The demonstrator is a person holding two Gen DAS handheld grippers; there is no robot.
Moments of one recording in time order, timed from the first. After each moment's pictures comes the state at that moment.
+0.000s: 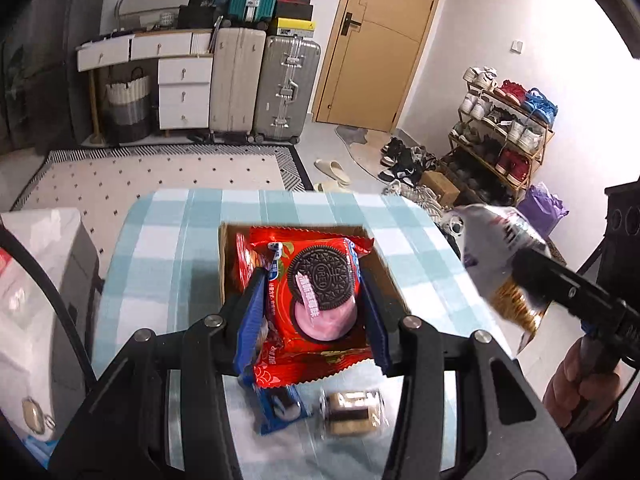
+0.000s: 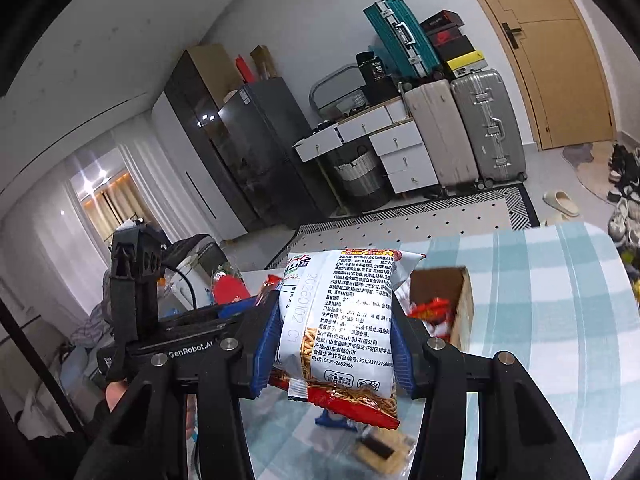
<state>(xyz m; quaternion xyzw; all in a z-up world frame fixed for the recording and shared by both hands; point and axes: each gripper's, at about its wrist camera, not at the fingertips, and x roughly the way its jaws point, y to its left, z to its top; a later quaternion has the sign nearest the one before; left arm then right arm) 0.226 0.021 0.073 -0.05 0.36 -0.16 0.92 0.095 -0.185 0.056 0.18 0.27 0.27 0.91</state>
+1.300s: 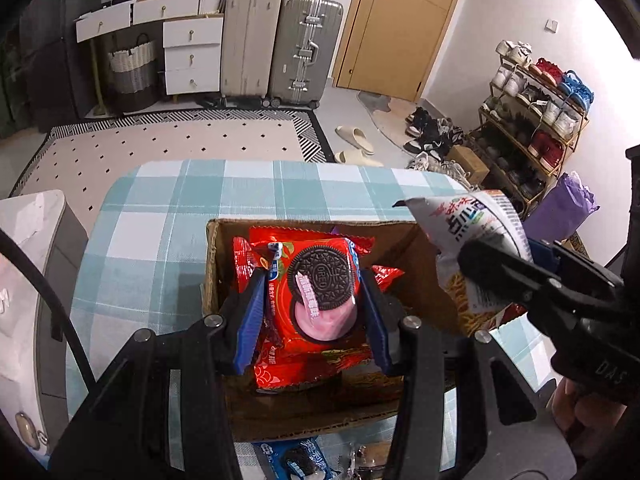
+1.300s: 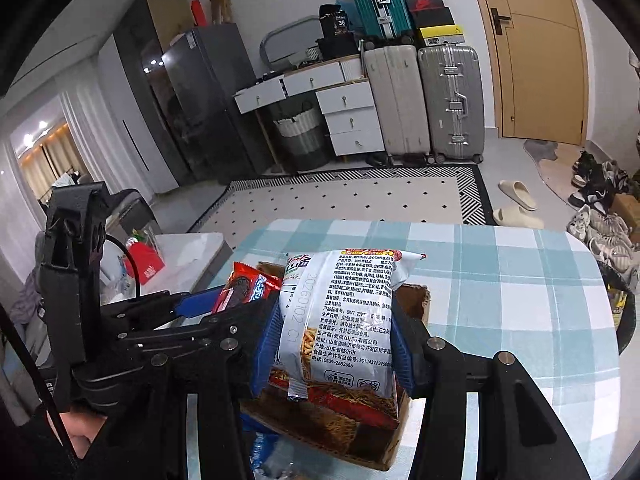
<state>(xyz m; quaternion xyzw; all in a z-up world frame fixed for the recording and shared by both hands) 0.358 -0.003 -0.032 -0.05 0.44 -0.13 0.89 0.232 -0.148 -0.005 0.09 0.36 0.17 0.91</state>
